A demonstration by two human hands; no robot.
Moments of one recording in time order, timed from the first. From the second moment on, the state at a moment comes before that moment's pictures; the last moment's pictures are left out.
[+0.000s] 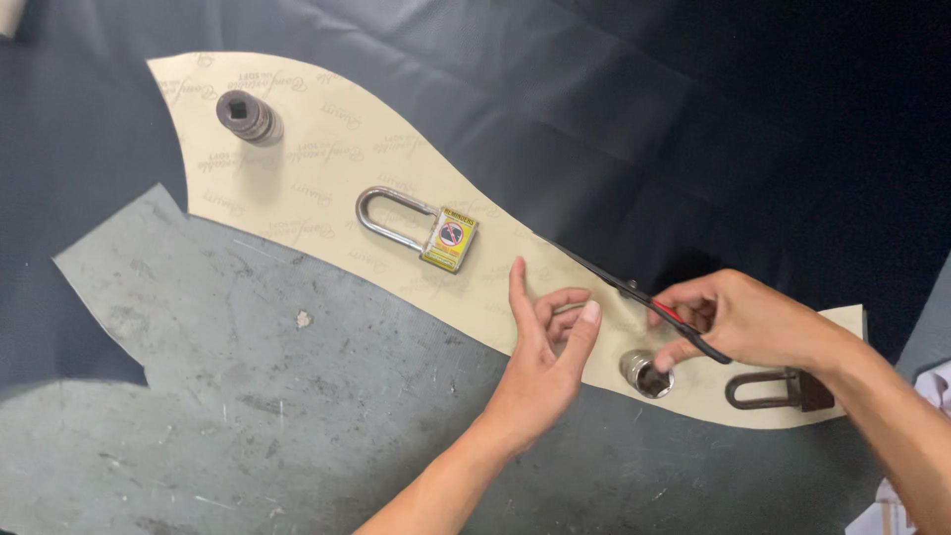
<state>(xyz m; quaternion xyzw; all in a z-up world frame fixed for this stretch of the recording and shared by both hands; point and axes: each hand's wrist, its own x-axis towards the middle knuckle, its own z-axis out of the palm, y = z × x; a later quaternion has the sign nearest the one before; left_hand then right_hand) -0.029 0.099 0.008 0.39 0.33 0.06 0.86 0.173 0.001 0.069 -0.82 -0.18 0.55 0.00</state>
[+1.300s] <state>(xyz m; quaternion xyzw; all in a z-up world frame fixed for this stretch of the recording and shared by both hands) -0.047 0.121 -0.010 0.15 0.29 0.03 0.94 0.140 0.088 0.044 -0.82 -0.19 0.53 0.10</state>
